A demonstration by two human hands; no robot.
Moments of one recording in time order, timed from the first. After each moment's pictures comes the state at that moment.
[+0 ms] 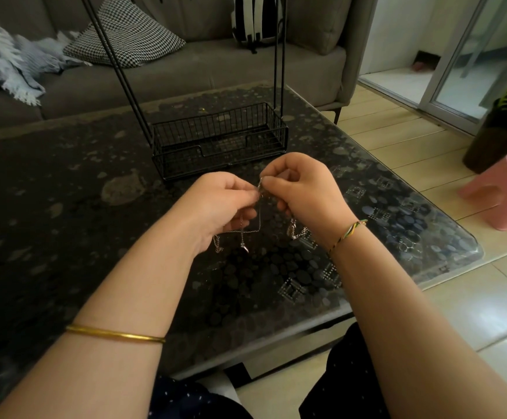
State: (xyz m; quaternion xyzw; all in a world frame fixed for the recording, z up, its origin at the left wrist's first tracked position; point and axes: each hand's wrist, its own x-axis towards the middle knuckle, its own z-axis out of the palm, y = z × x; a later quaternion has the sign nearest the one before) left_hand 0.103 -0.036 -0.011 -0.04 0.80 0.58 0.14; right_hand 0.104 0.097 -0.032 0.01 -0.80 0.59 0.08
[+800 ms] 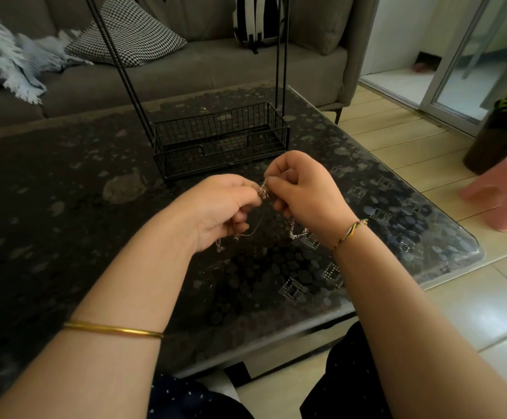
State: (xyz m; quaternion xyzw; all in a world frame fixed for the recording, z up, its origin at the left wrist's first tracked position) left_hand 0.101 -0.036 -0.009 -0.04 0.78 0.59 0.20; right_hand 0.103 0.098 -0.034 0.04 -0.82 0.57 0.08
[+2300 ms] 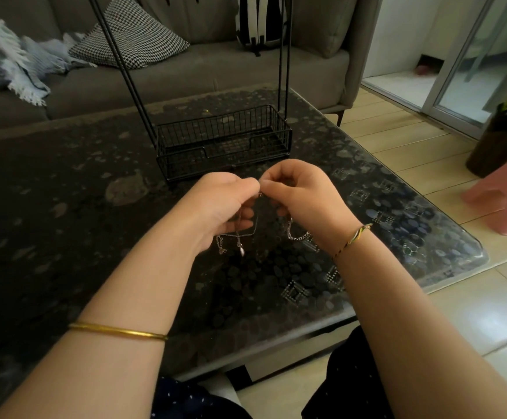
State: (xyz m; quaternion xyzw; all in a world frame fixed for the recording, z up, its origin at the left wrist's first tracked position) left_hand 0.097 -0.036 -0.010 -0.05 0.79 0.60 0.14; right_hand 0.108 0.093 -0.029 0.04 -0.80 0.60 0.05
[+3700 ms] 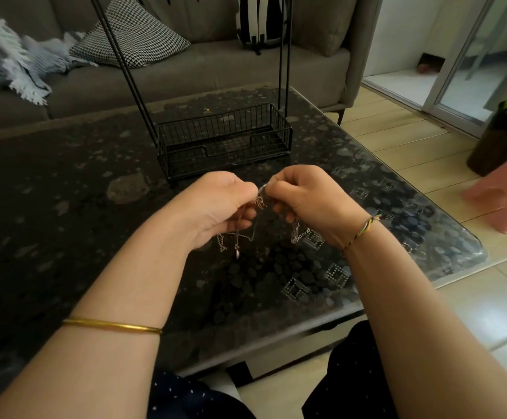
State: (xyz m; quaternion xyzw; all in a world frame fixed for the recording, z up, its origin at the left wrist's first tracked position) left_hand 0.098 -0.042 -0.009 -0.03 0.79 0.59 0.17; right_hand 0.106 0.100 -0.026 0.03 -0.82 0.57 -0.02
